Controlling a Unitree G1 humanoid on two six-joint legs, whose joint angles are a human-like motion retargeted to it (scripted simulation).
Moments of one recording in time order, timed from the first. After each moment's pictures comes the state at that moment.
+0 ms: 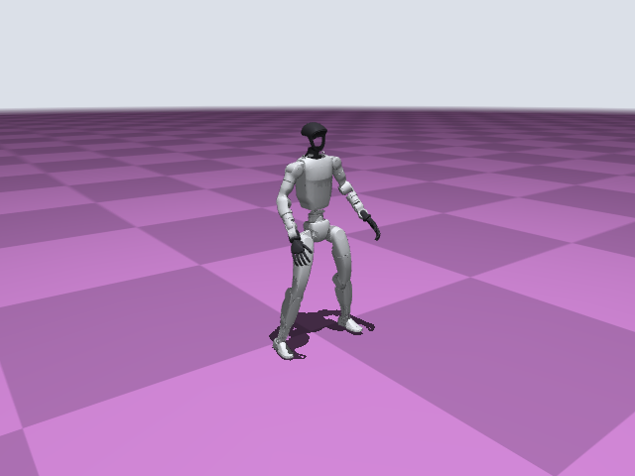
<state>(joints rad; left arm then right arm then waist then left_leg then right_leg) -0.07 0.49 -0.44 0.78 -0.01 0.01 0.15 -0.01 -0.54 0.42 0.80 -0.01 0.03 -0.18 0.07 0.03 0.14 0.08 0.19 0.00 0.14 -0.18 -0.21 0.04 -0.29 -0.09 0.22 -0.19 0.23</state>
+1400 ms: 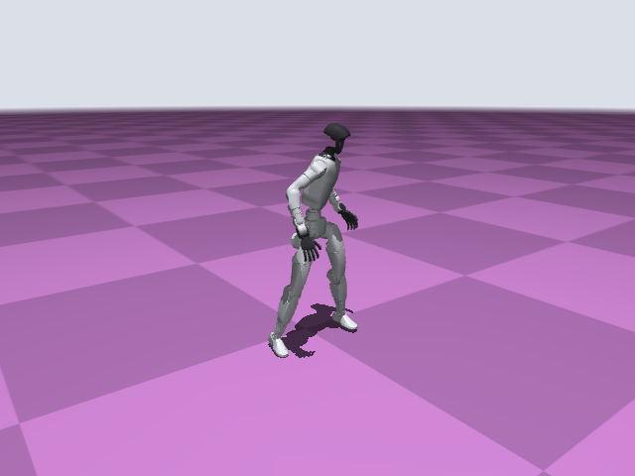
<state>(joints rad) 0.28 0.54 -0.19 0.47 -0.20 -0.06 0.27 0.37 -0.66 0.29 0.46 -0.02 -0.07 -0.17 0.33 -0.02 0.31 -0.11 0.14 -0.23 0.13 -0.05 -0.15 0.04 -0.33 -0.35 0.25 -0.08 0.21</state>
